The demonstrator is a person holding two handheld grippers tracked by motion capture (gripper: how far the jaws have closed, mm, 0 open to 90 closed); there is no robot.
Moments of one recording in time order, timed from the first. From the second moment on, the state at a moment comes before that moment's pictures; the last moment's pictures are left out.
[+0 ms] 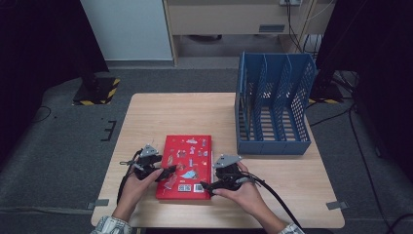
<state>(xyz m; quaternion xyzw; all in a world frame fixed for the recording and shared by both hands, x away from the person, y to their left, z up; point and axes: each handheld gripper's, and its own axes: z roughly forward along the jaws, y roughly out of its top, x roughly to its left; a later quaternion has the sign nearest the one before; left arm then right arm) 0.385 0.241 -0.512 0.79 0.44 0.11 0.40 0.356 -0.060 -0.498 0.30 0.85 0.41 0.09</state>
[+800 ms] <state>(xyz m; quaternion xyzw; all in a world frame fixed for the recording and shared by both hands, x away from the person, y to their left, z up) 0.390 0.233 -0.510 0.81 0.42 0.12 0.39 0.365 -0.059 -0.510 0.31 0.86 0.41 0.06</state>
